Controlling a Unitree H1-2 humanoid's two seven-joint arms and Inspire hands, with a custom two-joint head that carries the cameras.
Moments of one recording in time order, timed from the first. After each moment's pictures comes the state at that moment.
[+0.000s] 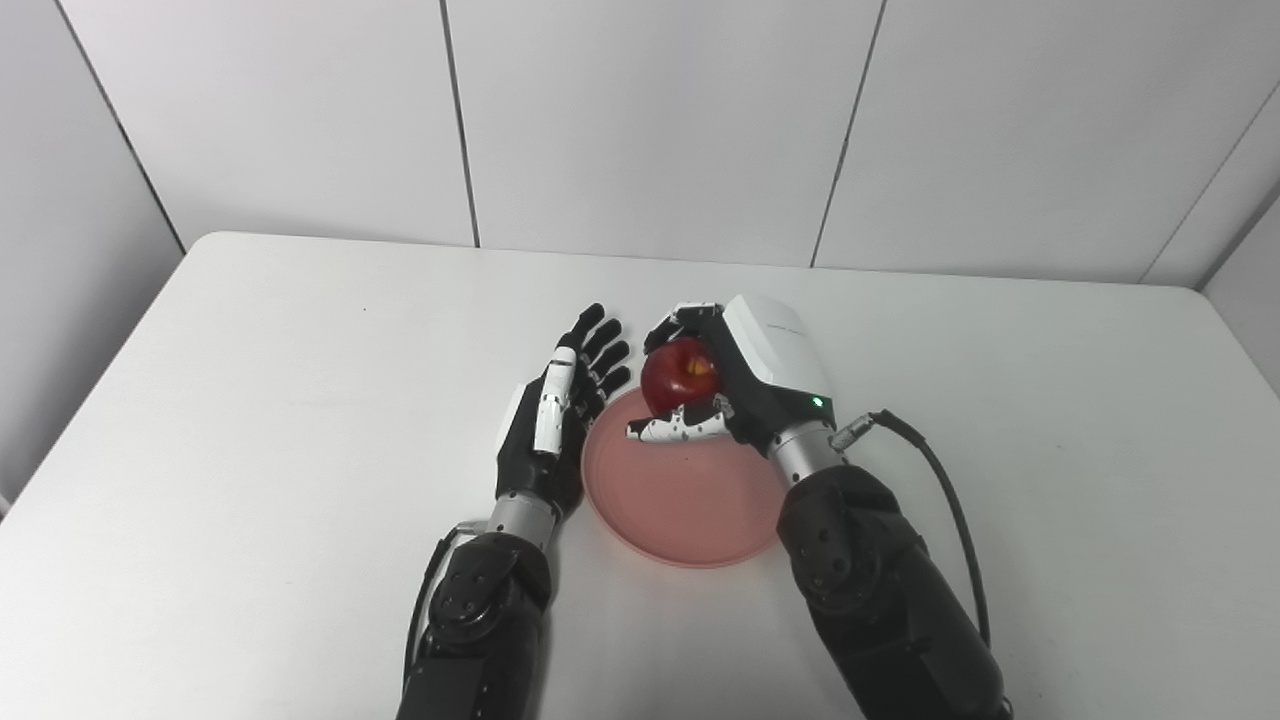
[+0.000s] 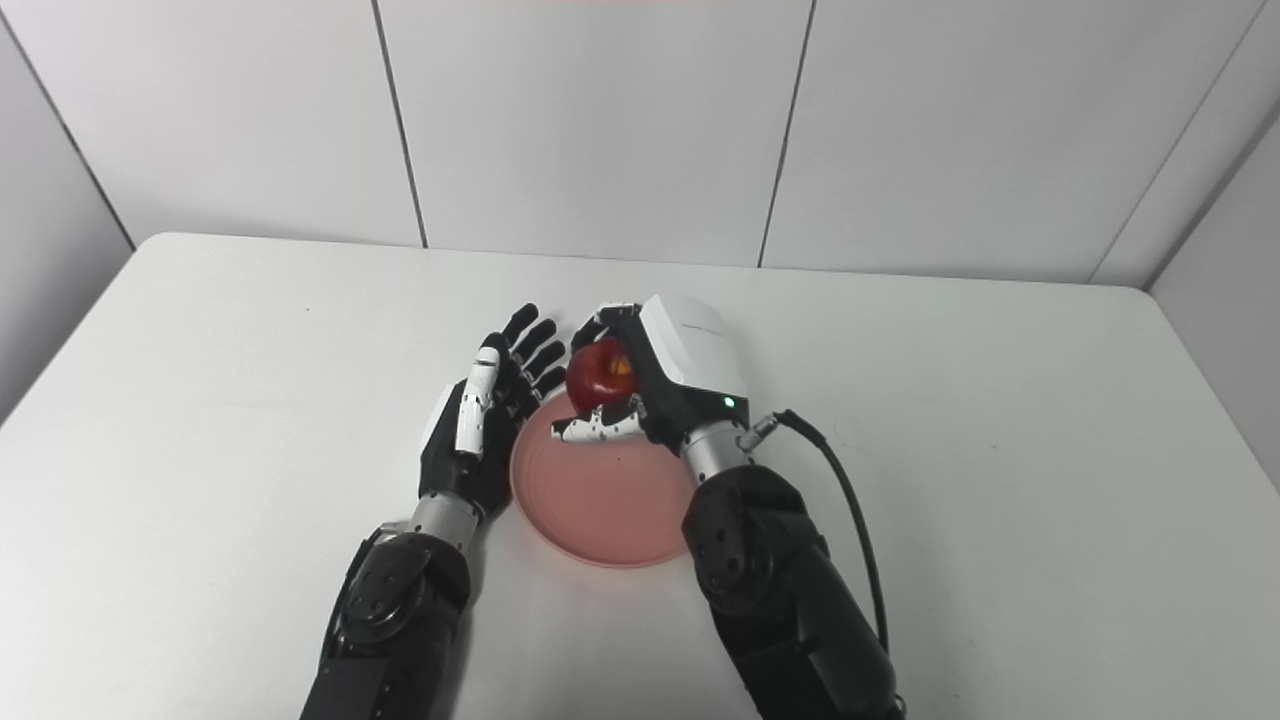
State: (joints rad) left arm -0.28 -0.16 0.00 0.24 -0.20 0.02 -0.10; right arm -0.42 -0.08 0.44 -0.10 -0.83 0.36 0.13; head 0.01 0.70
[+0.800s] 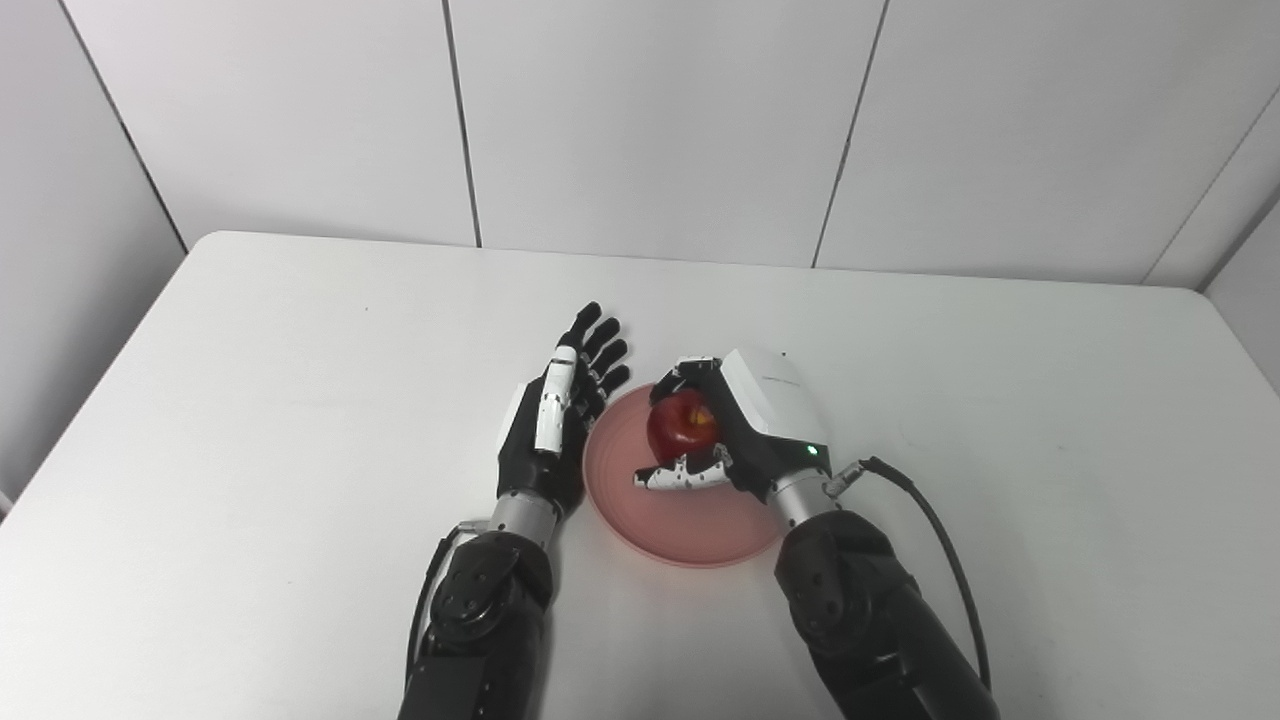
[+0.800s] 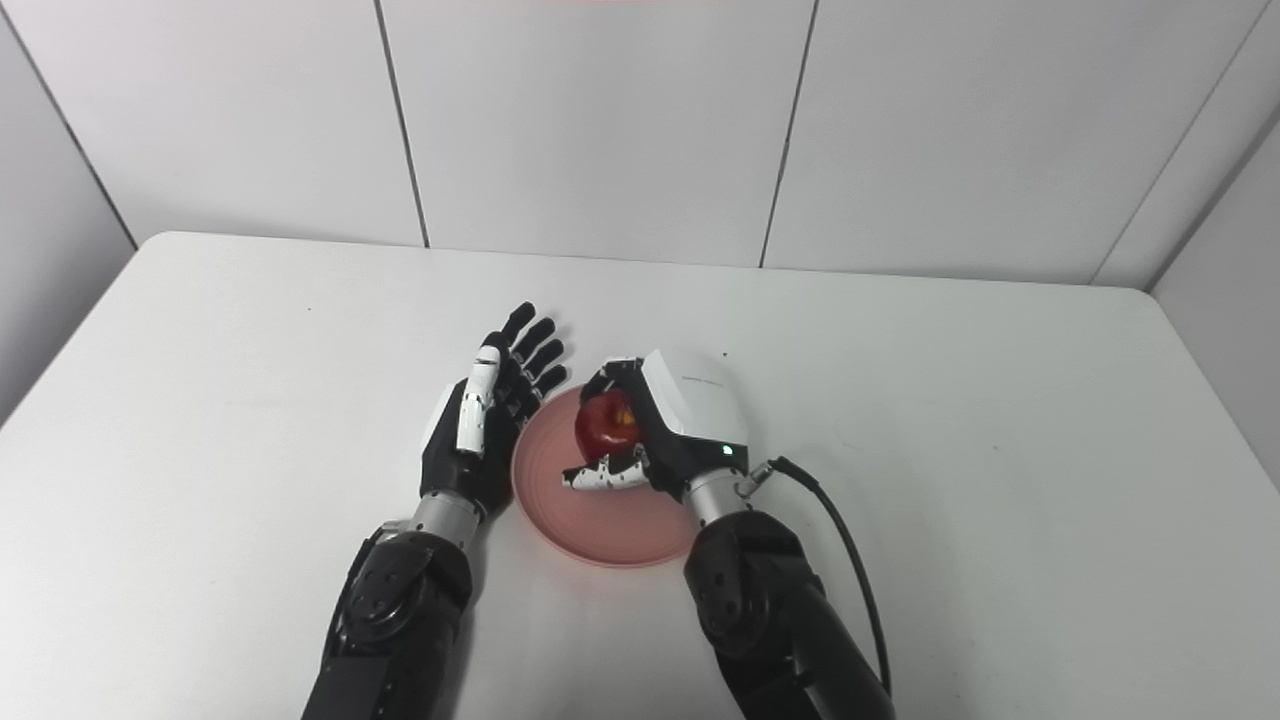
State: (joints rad) left arm -0.28 -0.16 0.00 0.24 -0.19 0.02 -0.09; right arm -0.37 -0.09 0.46 -0.03 -0.84 0.32 0.07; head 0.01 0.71
